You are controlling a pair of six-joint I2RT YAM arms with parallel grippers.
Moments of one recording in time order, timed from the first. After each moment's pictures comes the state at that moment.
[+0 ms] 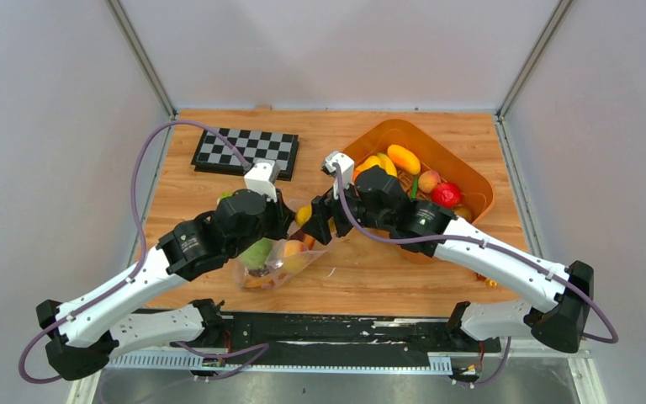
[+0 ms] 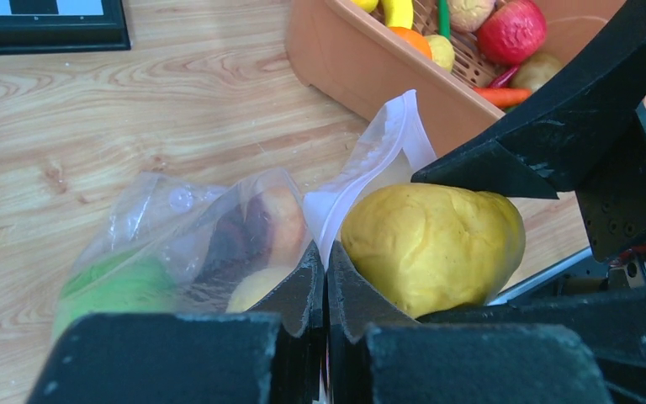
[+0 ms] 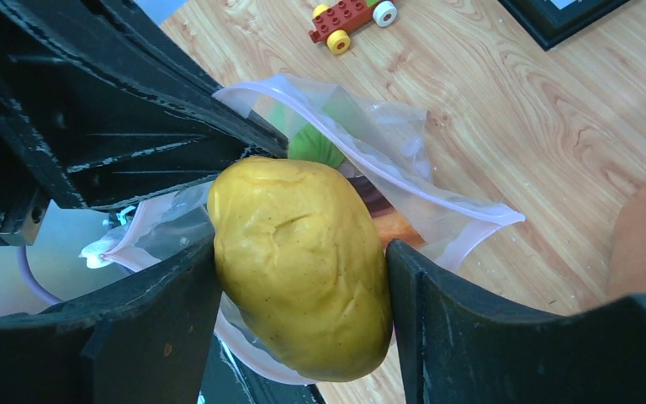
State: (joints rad) left arm -0.99 0.91 1.05 -0.63 -0.37 -0.57; right arm 0.99 1.26 1.19 -0.35 -0.11 0.29
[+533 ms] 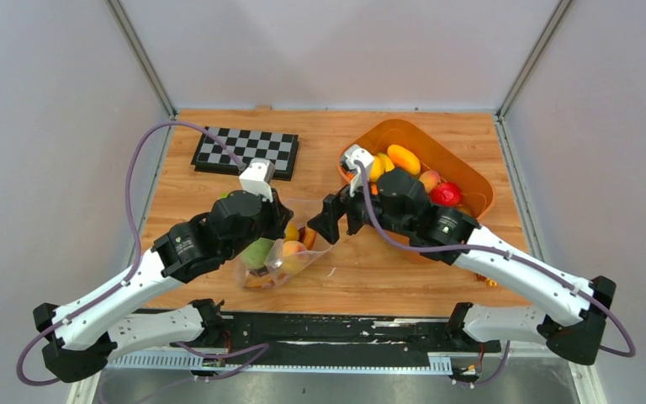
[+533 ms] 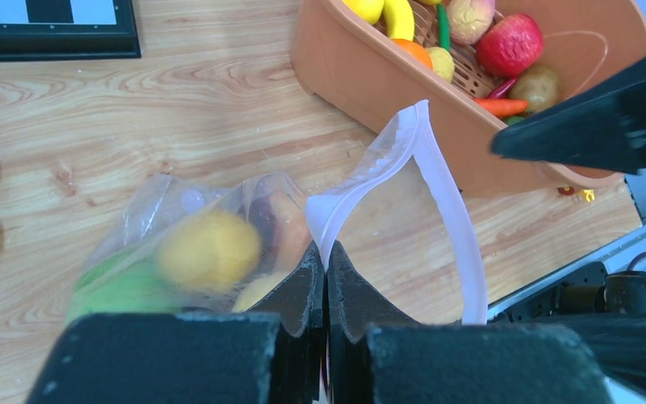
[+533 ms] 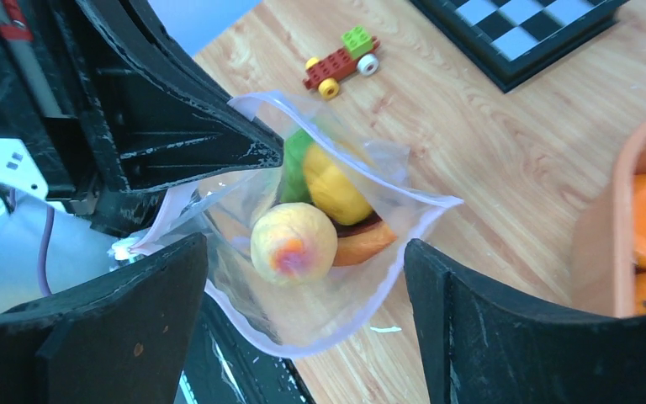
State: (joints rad) left arm -0.99 0.88 1.06 -0.64 -0.39 -0.57; right arm 1.00 1.17 1.19 -0.34 -0.07 0.28
